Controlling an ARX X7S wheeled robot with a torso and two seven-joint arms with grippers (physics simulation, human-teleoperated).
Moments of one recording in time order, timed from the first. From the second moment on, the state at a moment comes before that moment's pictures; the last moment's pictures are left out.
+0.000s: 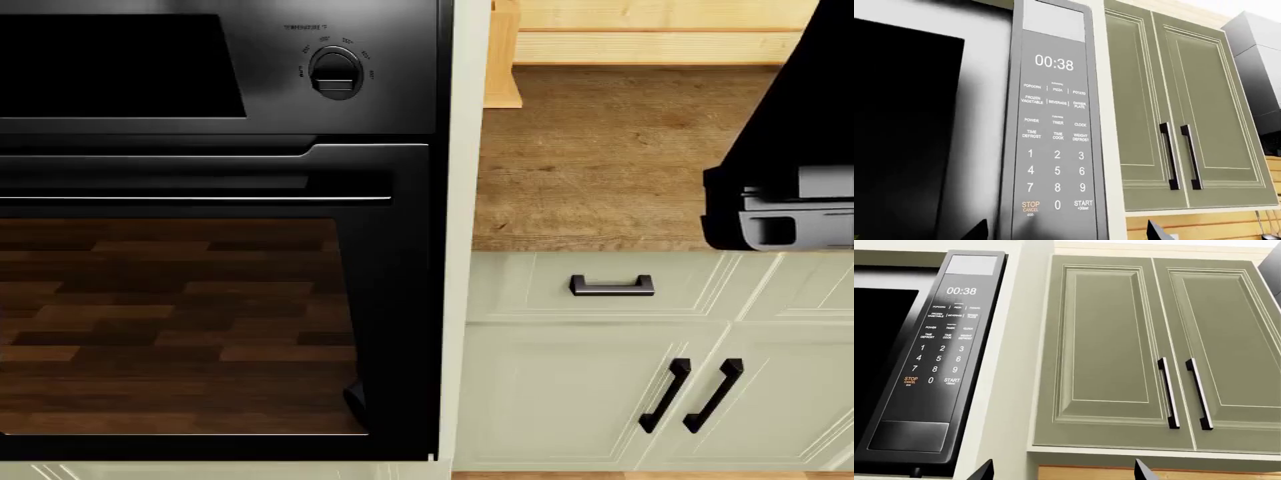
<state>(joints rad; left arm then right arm) -1.72 -0.45 0.24 0.48 -1.61 -0.95 -1.03 1.96 1.25 -1.76 -1.02 0.93 -0.16 1.40</state>
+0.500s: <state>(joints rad) -1.74 -0.46 0.21 0.61 -1.67 -0.91 -1.13 1.96 1.26 -1.76 -1.03 0.93 -0.16 1.40</state>
